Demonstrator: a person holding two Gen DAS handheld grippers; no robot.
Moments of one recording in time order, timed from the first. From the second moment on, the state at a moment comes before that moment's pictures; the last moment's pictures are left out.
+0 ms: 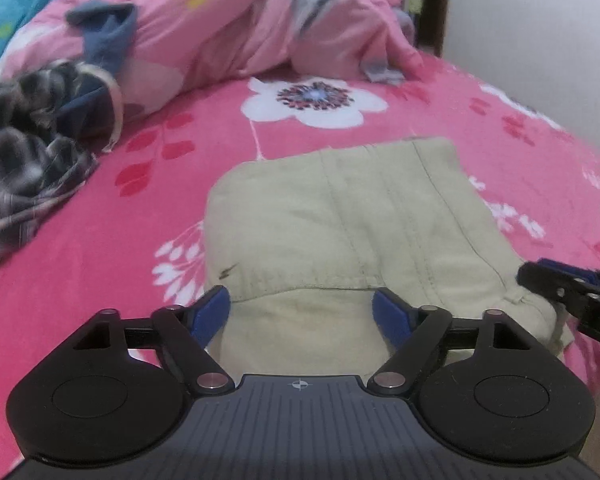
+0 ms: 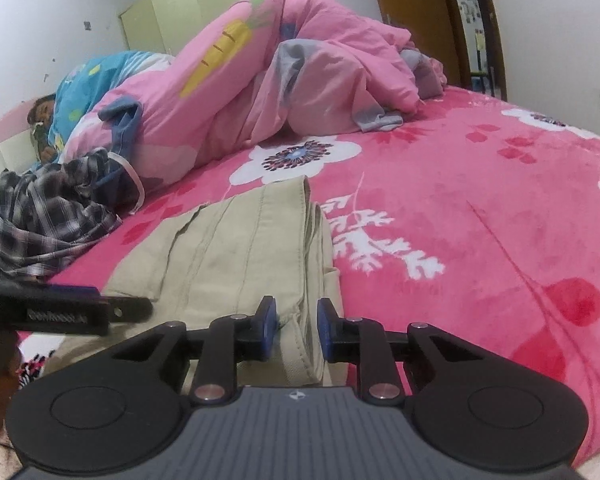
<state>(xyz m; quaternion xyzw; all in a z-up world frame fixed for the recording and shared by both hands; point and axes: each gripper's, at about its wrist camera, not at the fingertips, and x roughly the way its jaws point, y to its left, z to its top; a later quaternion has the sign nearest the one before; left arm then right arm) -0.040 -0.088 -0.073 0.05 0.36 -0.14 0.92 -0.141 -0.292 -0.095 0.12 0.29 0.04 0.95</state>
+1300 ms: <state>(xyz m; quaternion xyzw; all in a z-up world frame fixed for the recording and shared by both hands) -0.042 -0.103 -0.070 0.10 0.38 -0.12 0.91 0.010 -0.254 -0.100 -0.04 0.34 0.08 0.94</state>
